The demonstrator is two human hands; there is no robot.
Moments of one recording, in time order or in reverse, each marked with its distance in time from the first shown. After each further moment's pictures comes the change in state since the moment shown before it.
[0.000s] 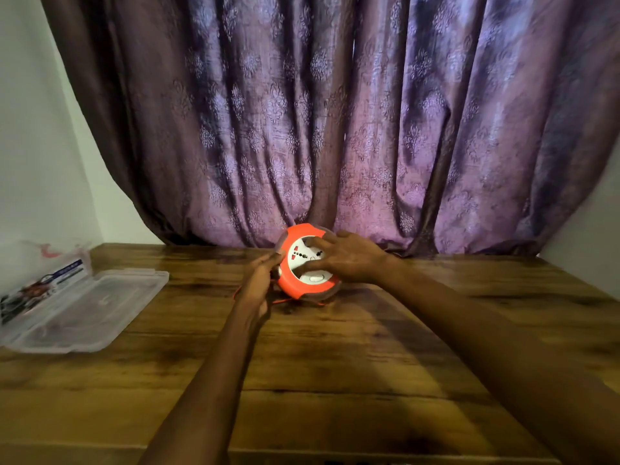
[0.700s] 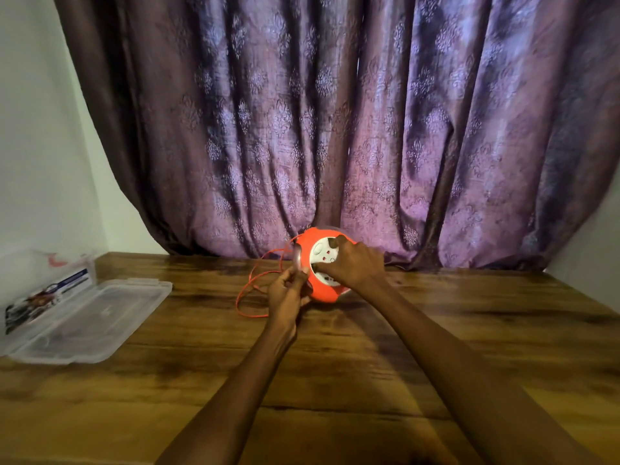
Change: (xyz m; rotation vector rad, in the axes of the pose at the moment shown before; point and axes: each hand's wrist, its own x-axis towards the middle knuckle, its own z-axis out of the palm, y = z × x) left_hand -0.006 -0.032 0.037 -0.064 0.062 0.194; right_hand 0.017 -0.011 0.012 0.579 0.125 1.012
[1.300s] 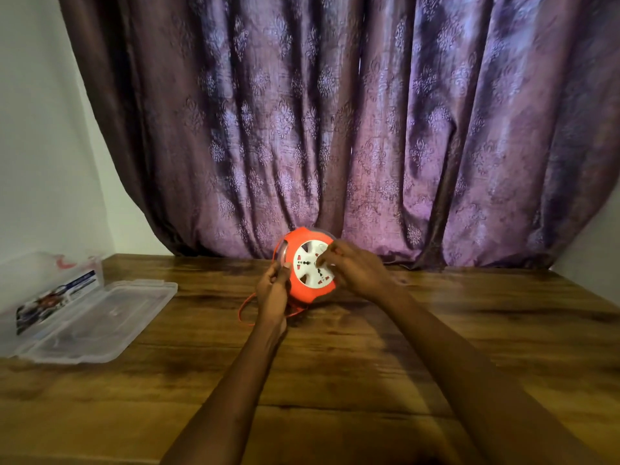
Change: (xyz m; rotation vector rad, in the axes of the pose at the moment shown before) left_hand 0.014 0.012 -0.018 -0.083 0.095 0.070; right_hand -0.005 0.025 0.005 -0.098 -0.030 -0.609
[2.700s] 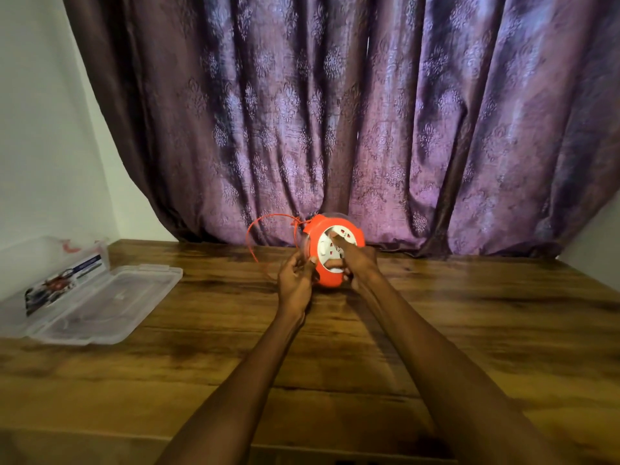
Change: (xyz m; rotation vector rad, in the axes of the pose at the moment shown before) left_hand -0.009 -0.021 0.014 0.146 -0.110 0.166; right_hand 0.021 -0.036 0.021 1.444 0.294 1.148
